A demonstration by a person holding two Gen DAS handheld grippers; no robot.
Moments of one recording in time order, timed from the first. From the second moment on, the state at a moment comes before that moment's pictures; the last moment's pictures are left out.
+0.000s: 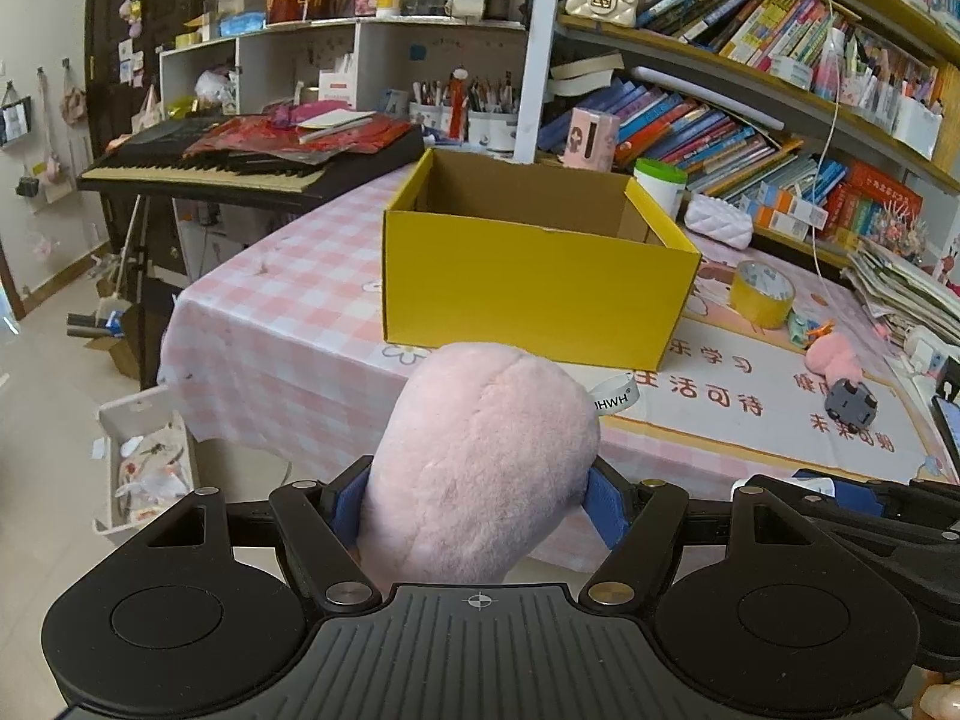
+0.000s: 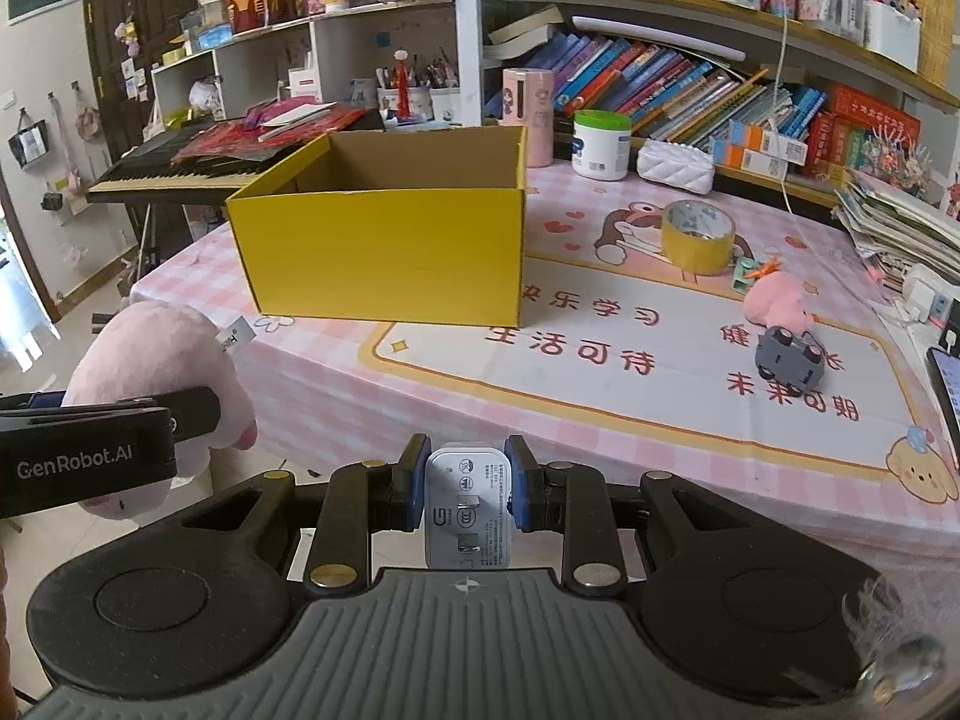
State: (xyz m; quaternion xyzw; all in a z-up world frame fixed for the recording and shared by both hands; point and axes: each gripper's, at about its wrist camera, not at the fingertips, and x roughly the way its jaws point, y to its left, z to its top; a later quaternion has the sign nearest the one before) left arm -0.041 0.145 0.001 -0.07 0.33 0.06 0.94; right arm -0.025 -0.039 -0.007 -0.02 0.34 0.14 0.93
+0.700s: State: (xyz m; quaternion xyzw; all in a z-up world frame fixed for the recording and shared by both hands) left arm -0.016 0.162 -0.002 -0.08 0.34 0.09 0.93; right arm 0.014 -0.011 -0.012 -0.04 0.34 0.18 0.92
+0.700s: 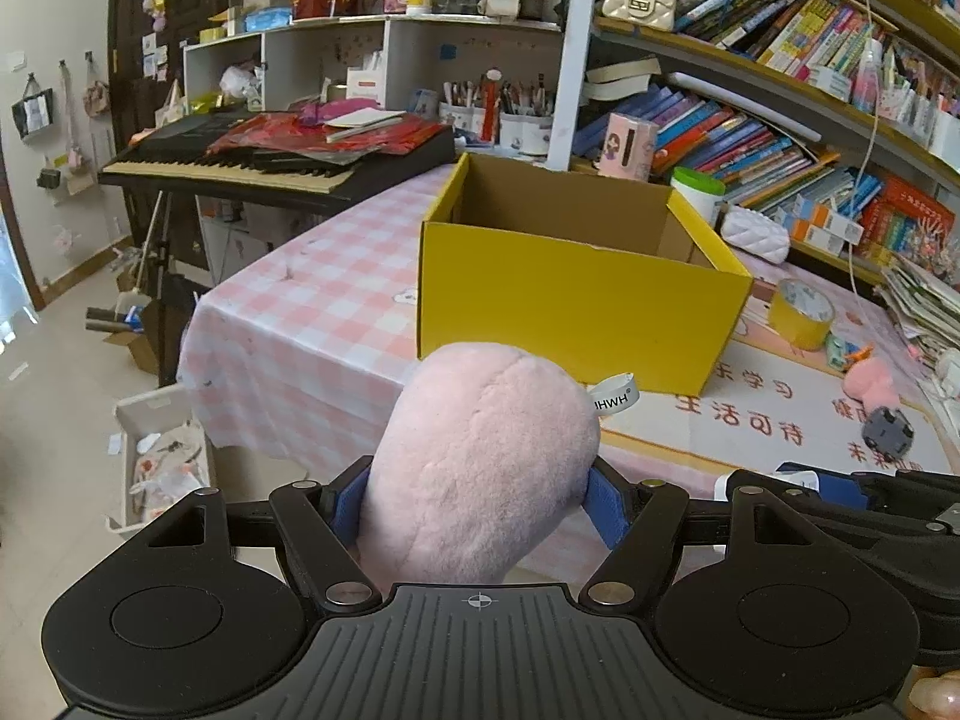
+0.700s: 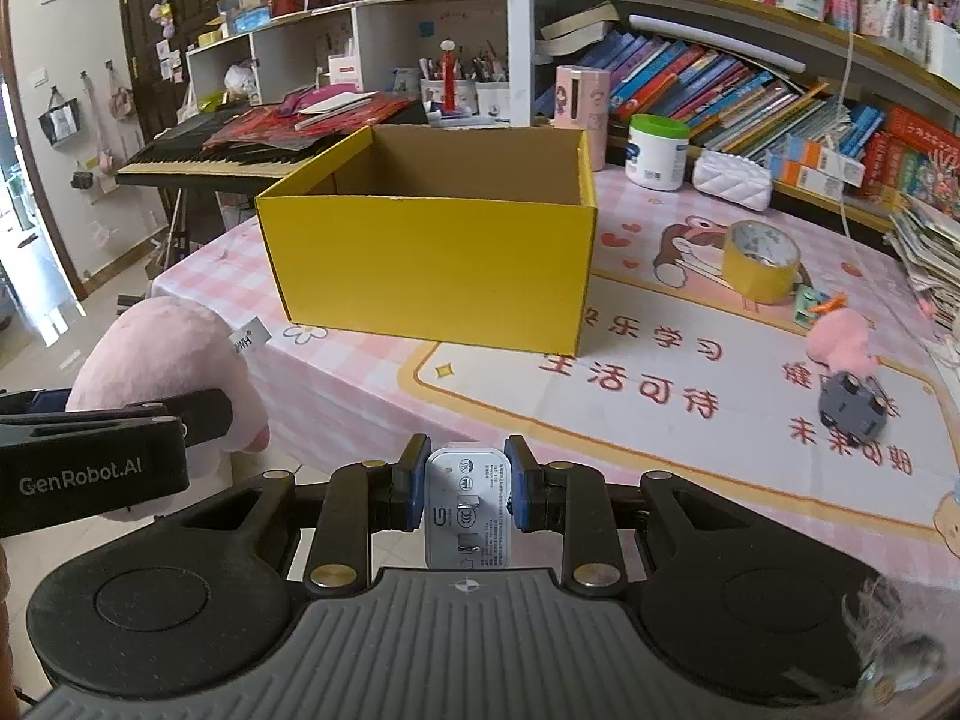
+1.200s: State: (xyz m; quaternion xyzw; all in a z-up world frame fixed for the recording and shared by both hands) left arm 0.046 0.162 0.028 -0.07 0.28 0.11 0.95; right arm 0.078 0.004 0.014 -0.05 0.29 0.22 0.93
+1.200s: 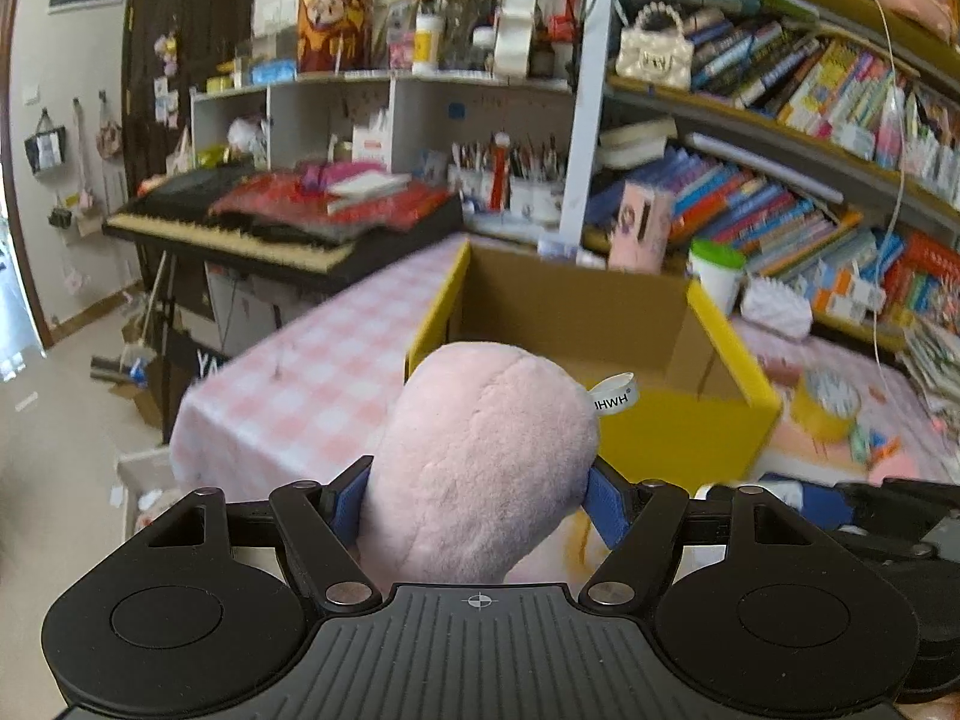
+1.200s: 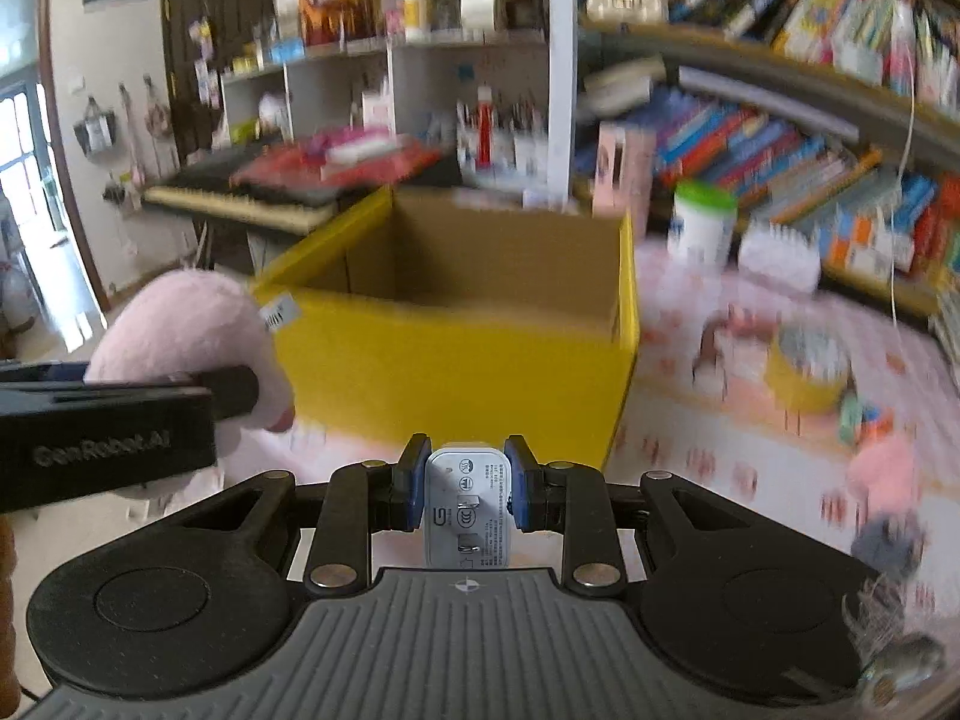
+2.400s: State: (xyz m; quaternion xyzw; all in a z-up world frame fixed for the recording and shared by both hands) left arm 0.192 0.126 0.030 0.01 0.26 0.18 0.95; right arm 0.252 0.022 -0.021 -0.13 0.25 0.30 0.91
